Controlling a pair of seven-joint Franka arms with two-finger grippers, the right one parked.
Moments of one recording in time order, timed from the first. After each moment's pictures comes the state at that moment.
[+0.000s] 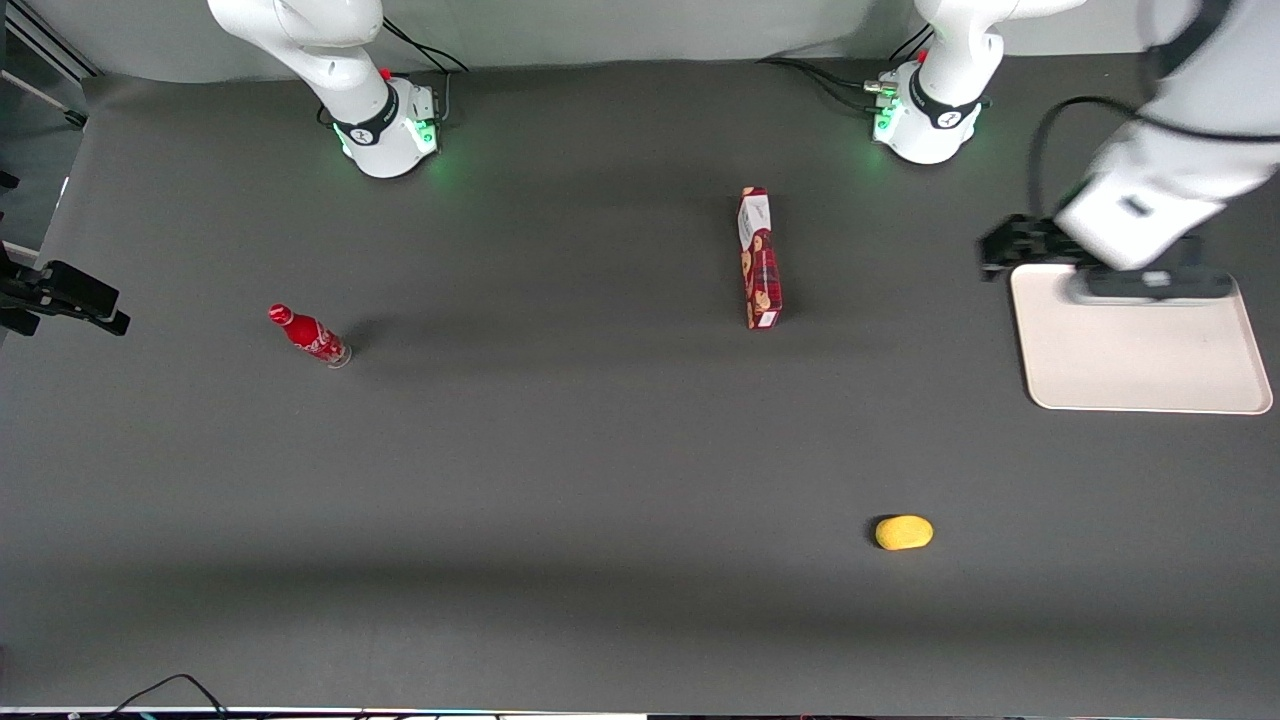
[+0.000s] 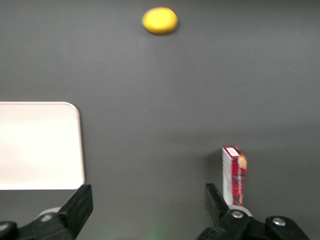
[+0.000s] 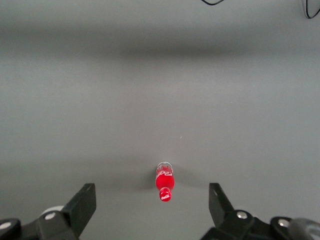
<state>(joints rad) 0.08 -0.06 -0.30 -1.74 -0.05 1.64 -0.19</state>
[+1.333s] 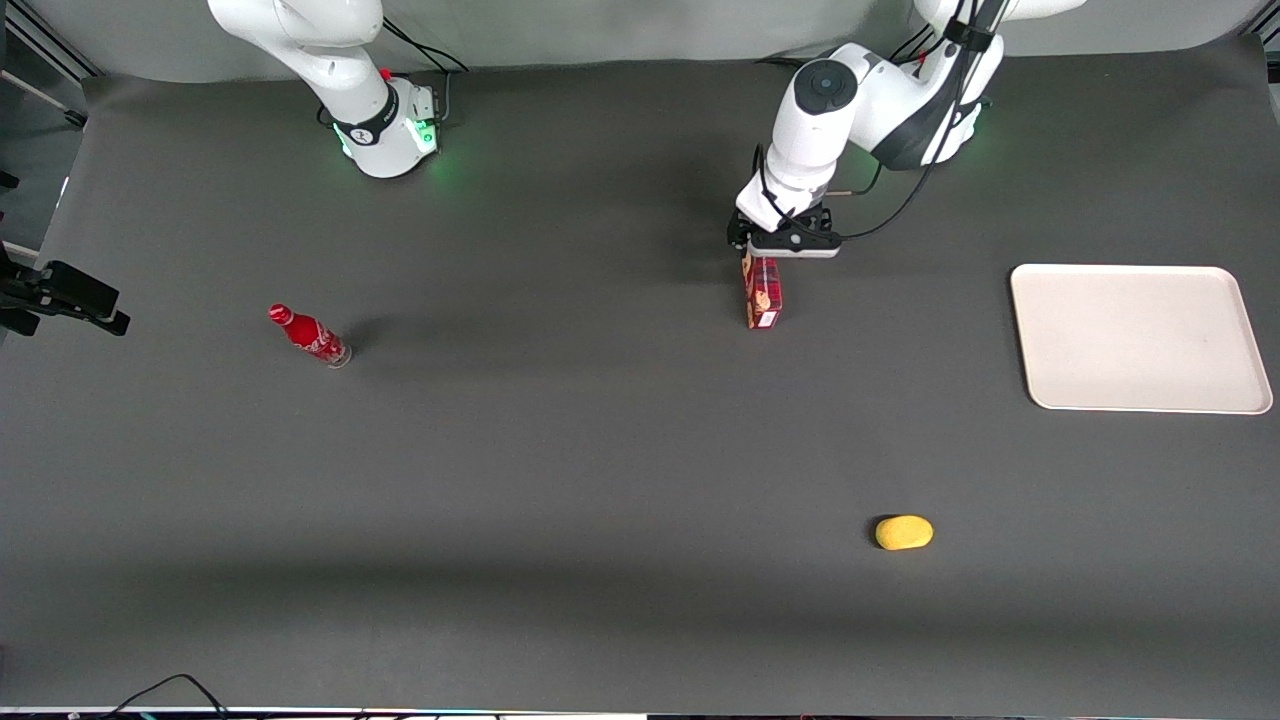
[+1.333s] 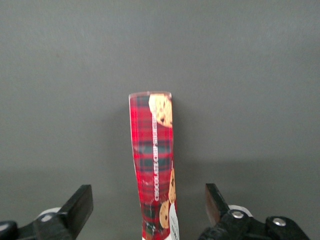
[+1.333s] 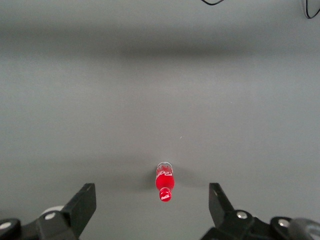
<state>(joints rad) 0.08 -0.07 -0.89 -2.57 -0.10 2.58 -0.74</state>
